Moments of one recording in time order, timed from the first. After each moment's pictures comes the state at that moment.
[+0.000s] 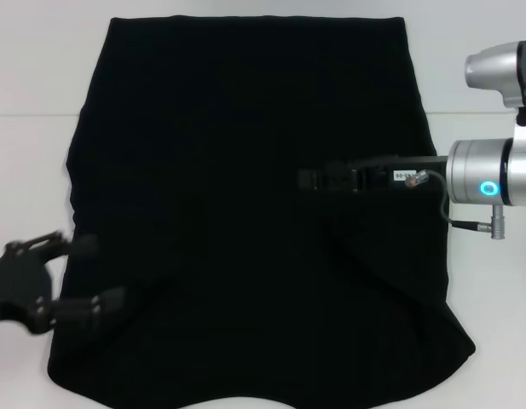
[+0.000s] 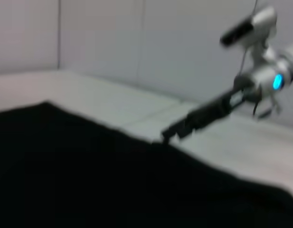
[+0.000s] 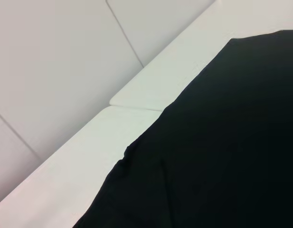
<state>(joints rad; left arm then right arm) -0.37 -2.12 0.34 0.98 2.20 1.82 -1.31 0.78 2.08 -0.93 -0.57 -1.95 -1.12 1.95</state>
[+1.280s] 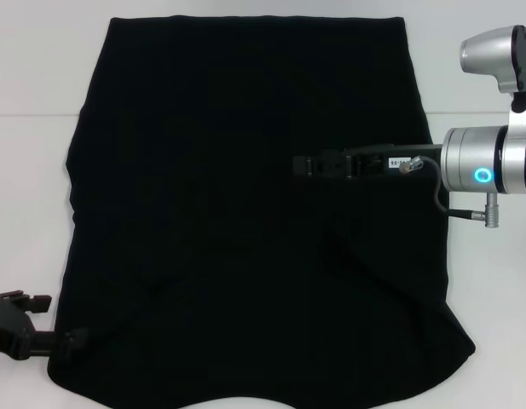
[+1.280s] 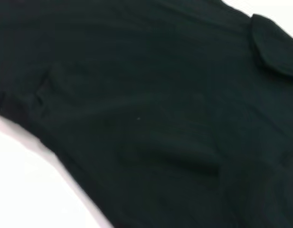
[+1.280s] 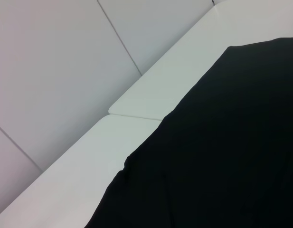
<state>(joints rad) -0.39 -2.15 0.40 1.04 2.51 1.58 -1.59 0.80 2.07 -0.92 -0.57 -1.94 -1.11 1.98</state>
